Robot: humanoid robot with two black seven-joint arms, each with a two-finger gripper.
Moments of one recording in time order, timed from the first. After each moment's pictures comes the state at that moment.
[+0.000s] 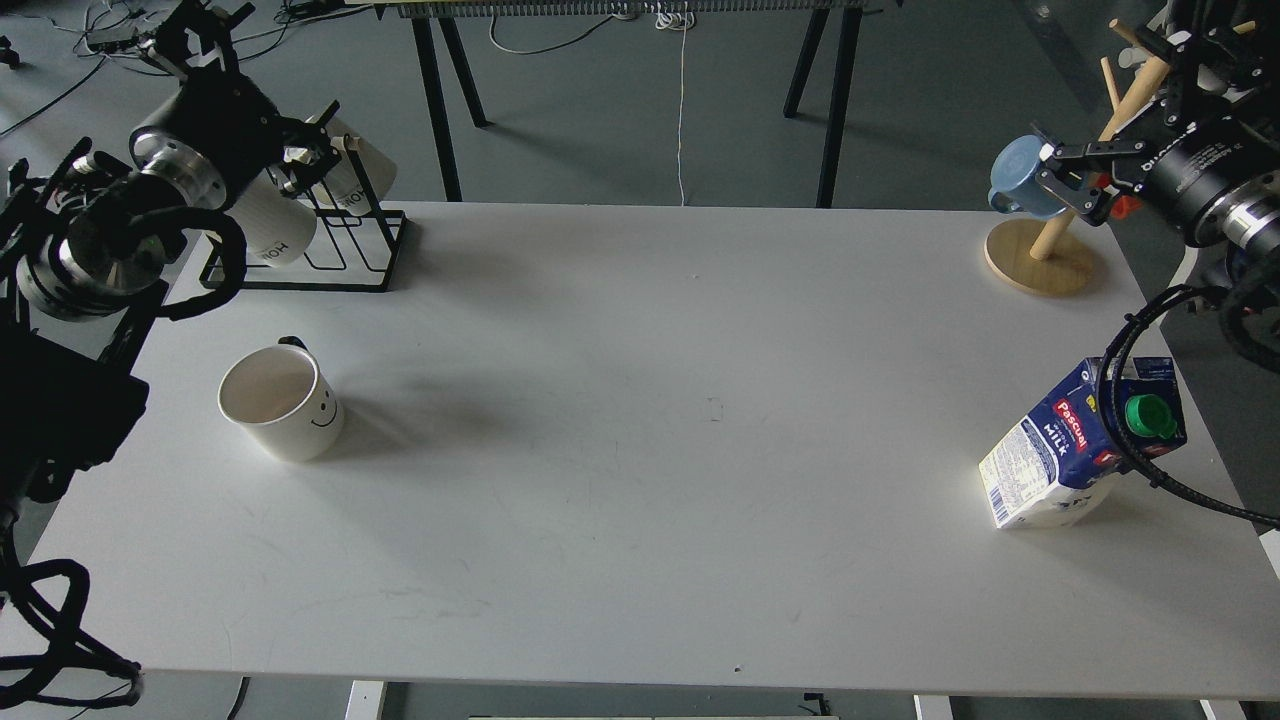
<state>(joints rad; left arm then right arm) -0.72 0.41 -1.16 -0.96 0.15 -0.05 0.17 0.62 -0.64 1.09 1.10 0.23 0.17 -0.18</state>
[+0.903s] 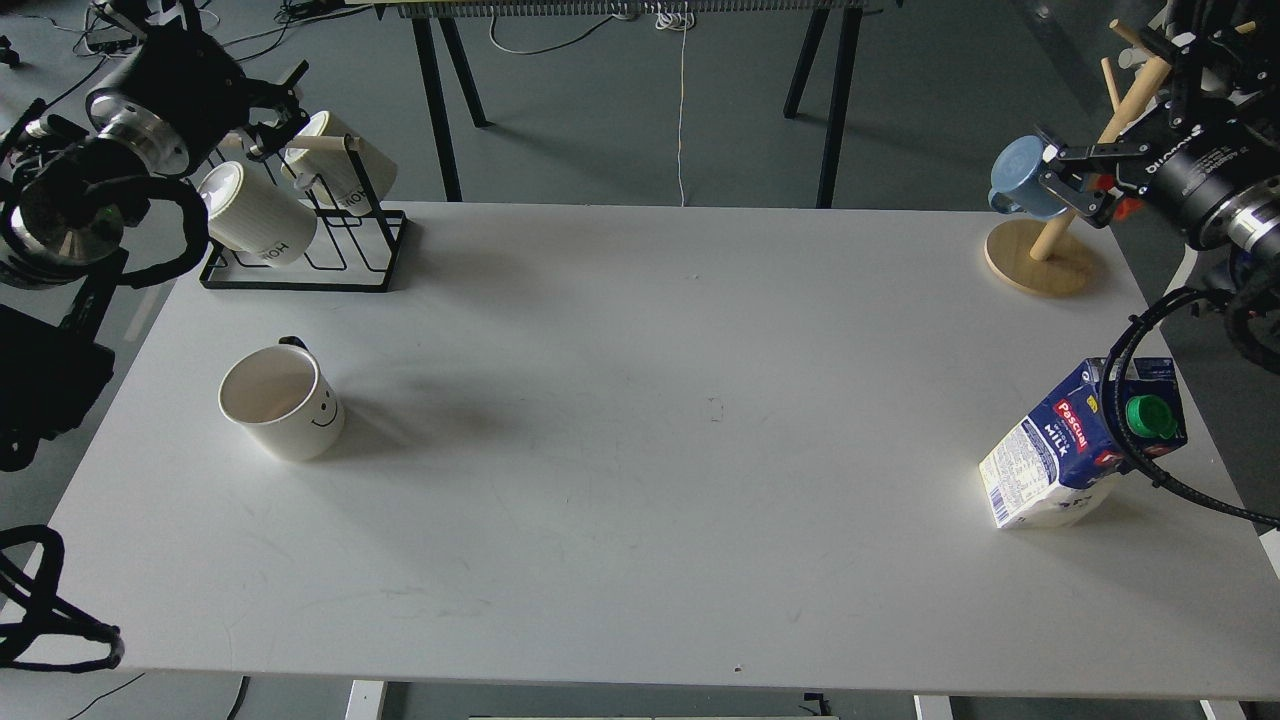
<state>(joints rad) -0.78 0.48 -1.17 -0.92 0.15 -0.16 0.17 0.63 -0.64 1.09 1.01 0.23 0.21 -0.20</state>
